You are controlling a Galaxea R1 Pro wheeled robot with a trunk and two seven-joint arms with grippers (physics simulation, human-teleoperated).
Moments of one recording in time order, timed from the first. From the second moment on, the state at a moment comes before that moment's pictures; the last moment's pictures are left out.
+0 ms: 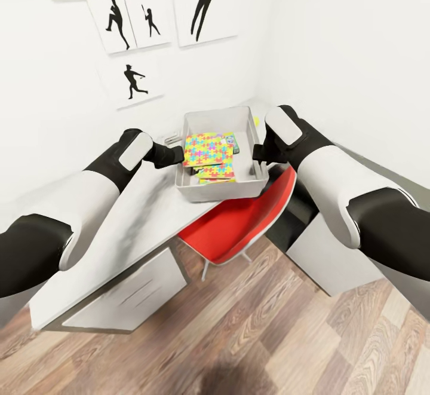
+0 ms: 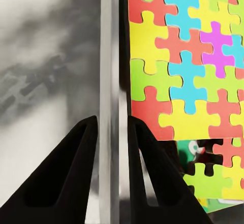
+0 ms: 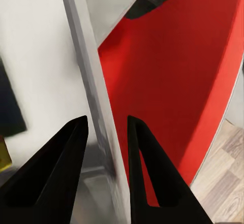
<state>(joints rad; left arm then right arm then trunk) -1.53 0.00 -0.40 -0.49 0.90 0.80 0.21 -1.67 0.11 0.34 -0.38 -1.01 0.97 -0.84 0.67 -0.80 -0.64</state>
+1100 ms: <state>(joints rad) -1.53 0.00 -0.40 -0.49 0.90 0.80 0.21 -1.67 0.11 0.34 -0.38 -1.01 0.97 -0.84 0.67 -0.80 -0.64</state>
